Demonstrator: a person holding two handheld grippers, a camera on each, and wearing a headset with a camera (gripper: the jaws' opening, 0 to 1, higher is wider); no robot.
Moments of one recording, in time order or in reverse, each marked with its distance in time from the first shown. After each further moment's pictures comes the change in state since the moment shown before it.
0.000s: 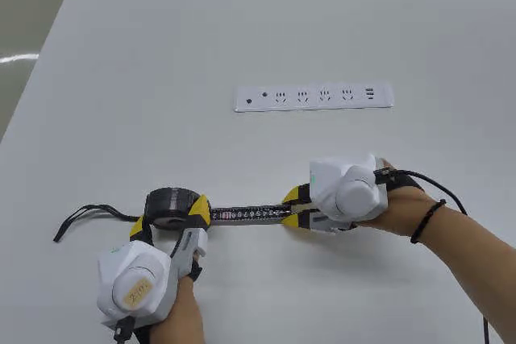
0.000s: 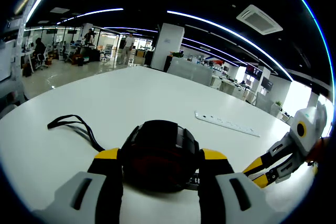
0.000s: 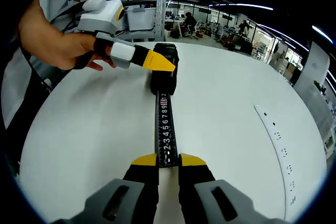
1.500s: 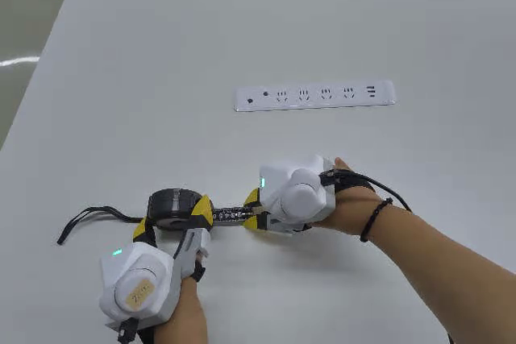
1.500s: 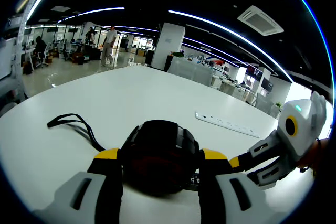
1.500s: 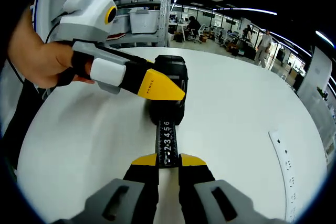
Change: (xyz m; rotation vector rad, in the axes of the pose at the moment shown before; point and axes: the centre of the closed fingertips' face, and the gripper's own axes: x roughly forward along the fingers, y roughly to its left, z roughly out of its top) left arm 0.000 0.002 0.000 -0.013 0.006 -0.002; right arm 0.049 0.004 0.048 -0.026 -0.031 0.013
